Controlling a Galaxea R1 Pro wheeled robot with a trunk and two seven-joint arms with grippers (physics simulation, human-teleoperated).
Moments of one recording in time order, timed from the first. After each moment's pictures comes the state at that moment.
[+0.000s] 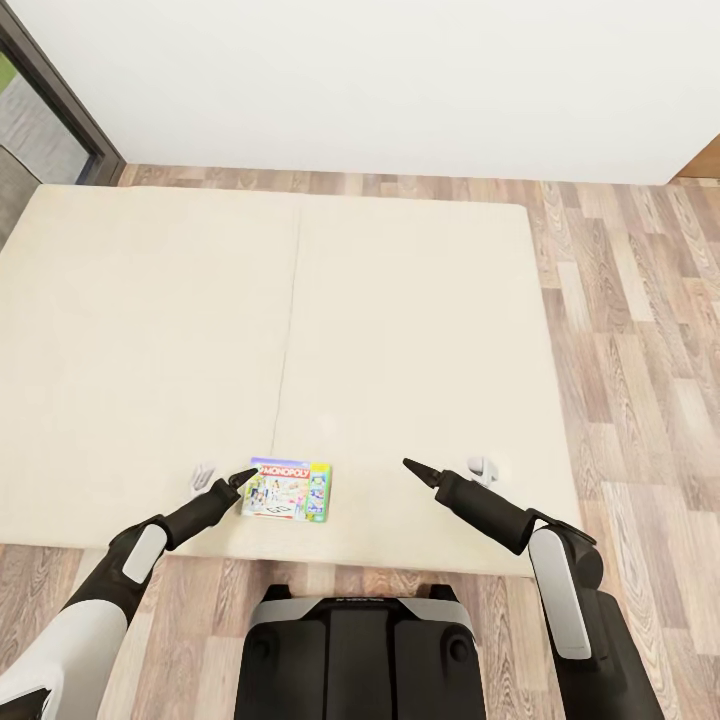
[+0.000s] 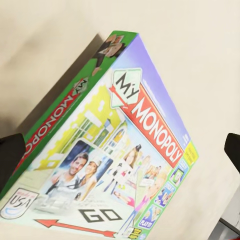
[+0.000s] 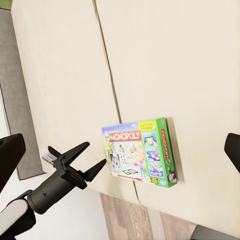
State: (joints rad) left arm -0.72 0.13 0.34 -0.57 0.53 0.51 -0.61; right arm -0.38 0.11 -0.16 -1.56 -0.54 0.86 0.43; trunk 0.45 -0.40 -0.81
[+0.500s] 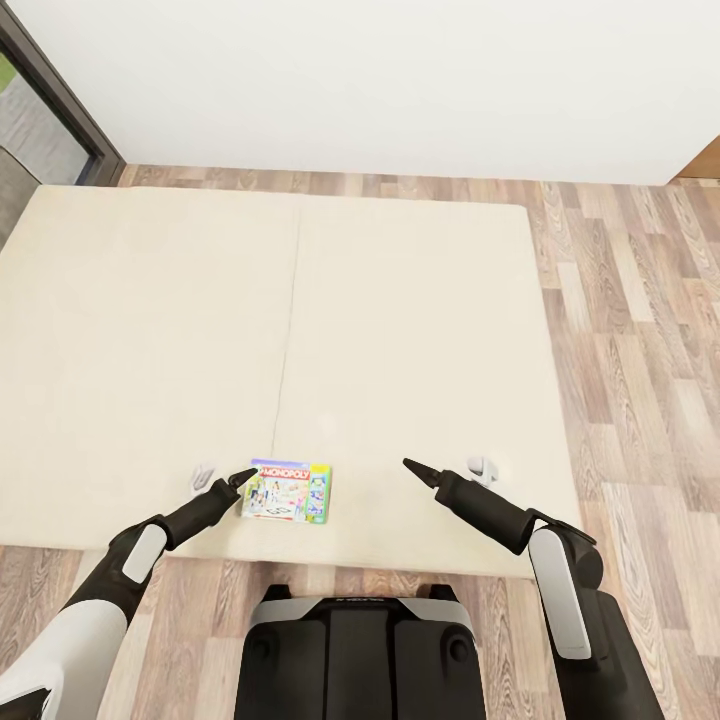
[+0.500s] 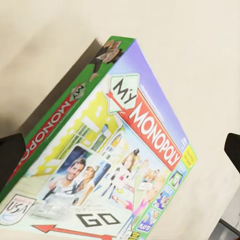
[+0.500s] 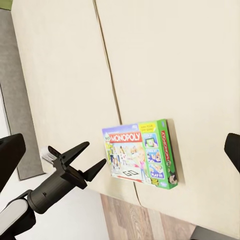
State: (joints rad) left arm -0.72 0.13 0.34 -0.57 0.53 0.51 -0.61; right arm -0.38 0.11 -0.16 -1.56 -0.54 0.86 0.43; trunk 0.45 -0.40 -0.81
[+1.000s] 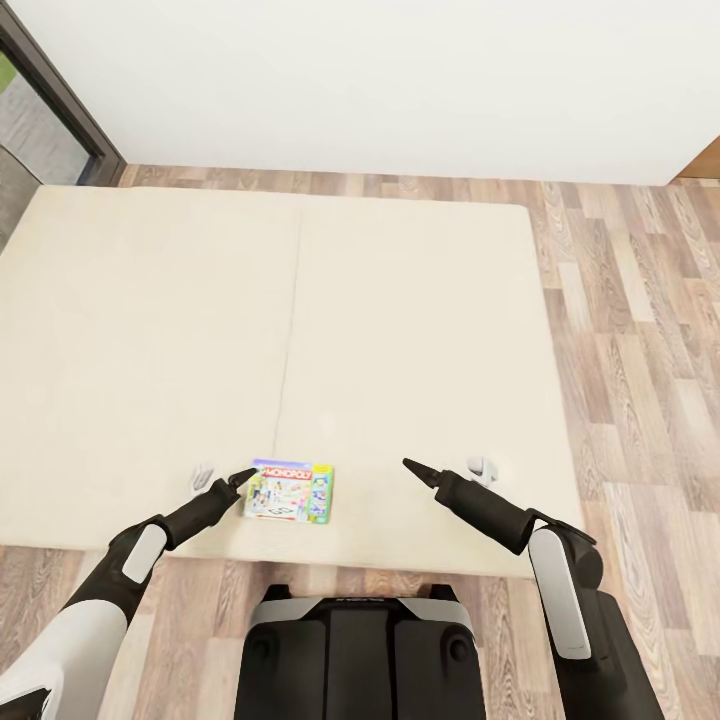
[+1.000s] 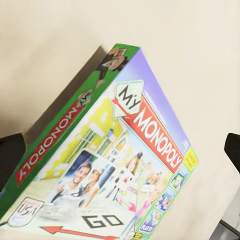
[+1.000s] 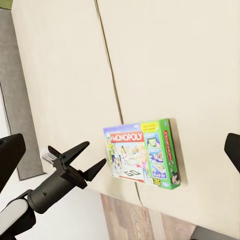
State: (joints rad) left arm -0.72 0.13 0.34 -0.57 0.53 0.51 -0.60; right arm -0.38 0.11 -0.16 -1.56 -0.54 0.86 0.43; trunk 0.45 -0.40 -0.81
